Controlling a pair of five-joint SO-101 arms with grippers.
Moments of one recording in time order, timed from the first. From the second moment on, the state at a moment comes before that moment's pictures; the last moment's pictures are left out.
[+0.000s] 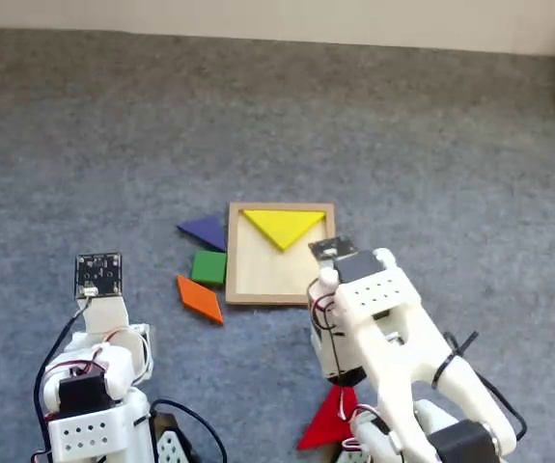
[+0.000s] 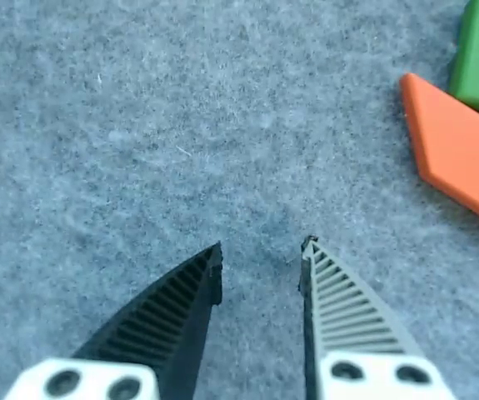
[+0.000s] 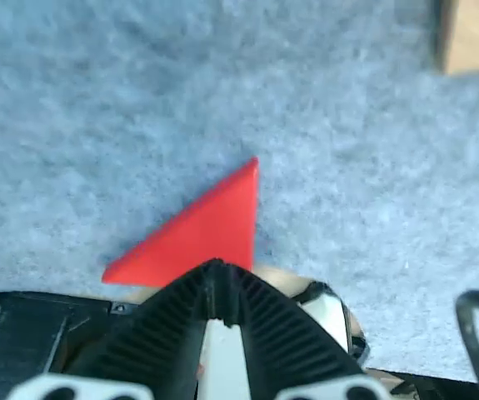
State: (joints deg) left arm -18.3 -101.5 96.0 76.8 -0.1; right arm -28.8 -23.6 50.0 87.4 -3.3
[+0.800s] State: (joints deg) left arm -18.3 -101.5 96.0 76.8 -0.1; right arm -24.1 -14.9 51.2 59.6 -0.2
